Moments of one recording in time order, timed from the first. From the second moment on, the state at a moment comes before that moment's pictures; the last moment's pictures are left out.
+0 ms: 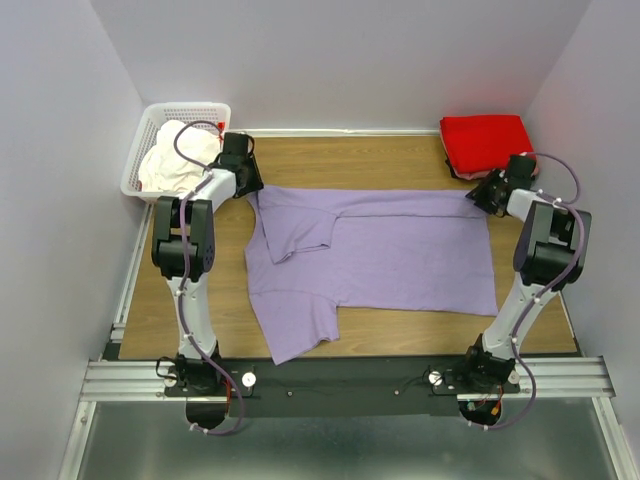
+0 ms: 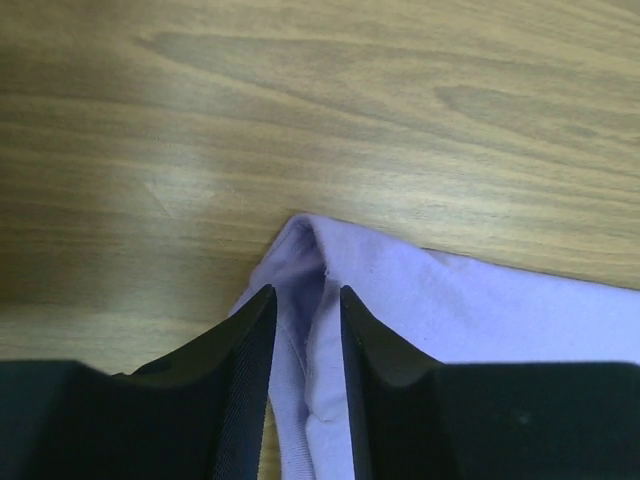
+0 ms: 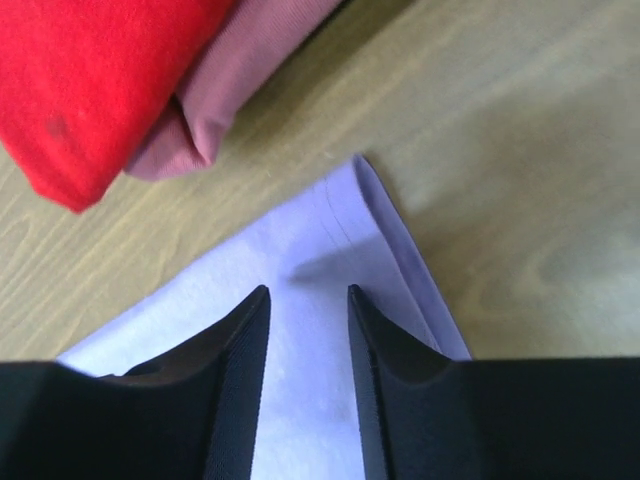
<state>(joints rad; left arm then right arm) -0.11 2.11 1.55 -0.27 -0.02 -0.37 -0.27 2.03 1.28 -0.02 -0.17 0.50</state>
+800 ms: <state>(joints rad) -0.27 1.18 0.74 -0.49 -0.04 -0.49 0.00 1.19 0.78 -0.51 0.02 0.46</state>
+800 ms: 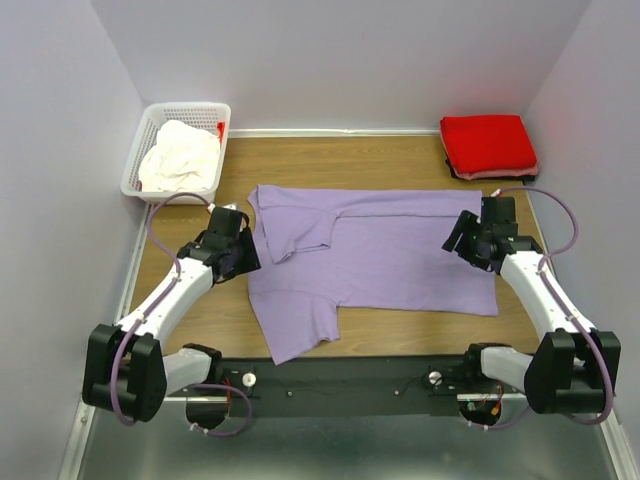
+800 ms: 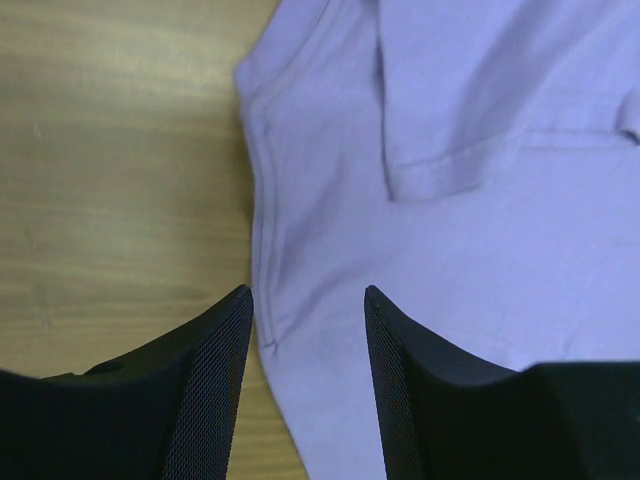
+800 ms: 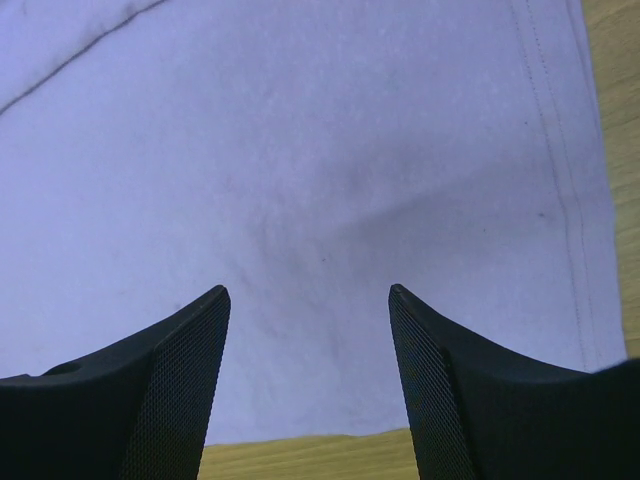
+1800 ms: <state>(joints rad) -0.31 1.42 0.75 -0.63 -0.04 -0.52 0.00 1.10 0.77 -0.53 0.02 0.45</state>
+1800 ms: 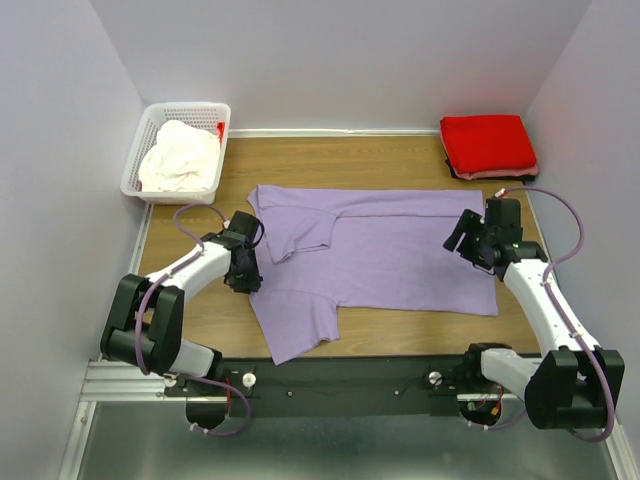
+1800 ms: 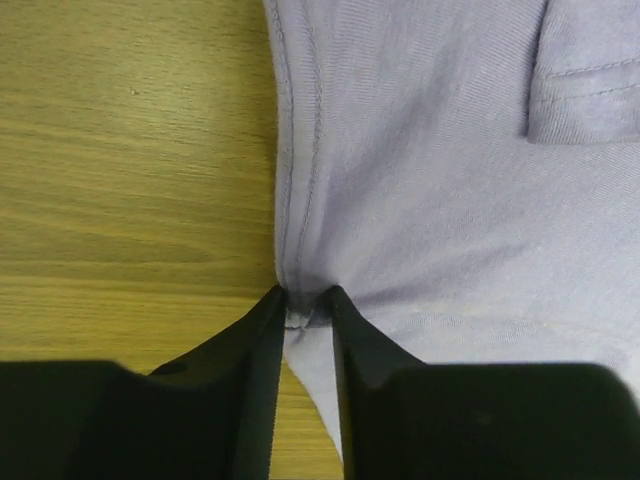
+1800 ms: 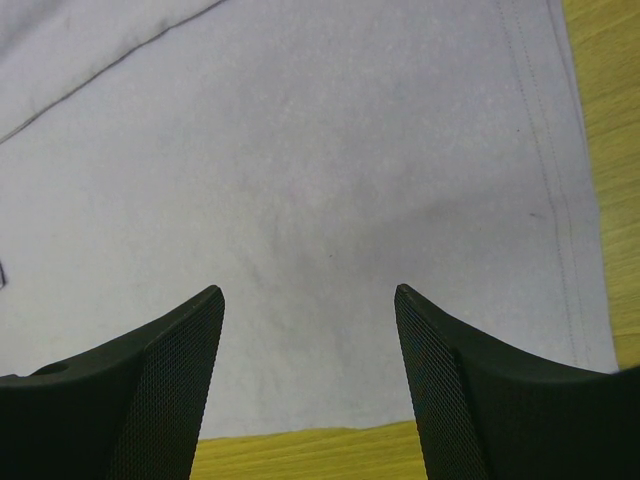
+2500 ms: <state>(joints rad) -0.32 1.37 0.73 -0.62 -0.02 -0.54 -0.01 1.15 0.74 -0.57 0.10 0.49</state>
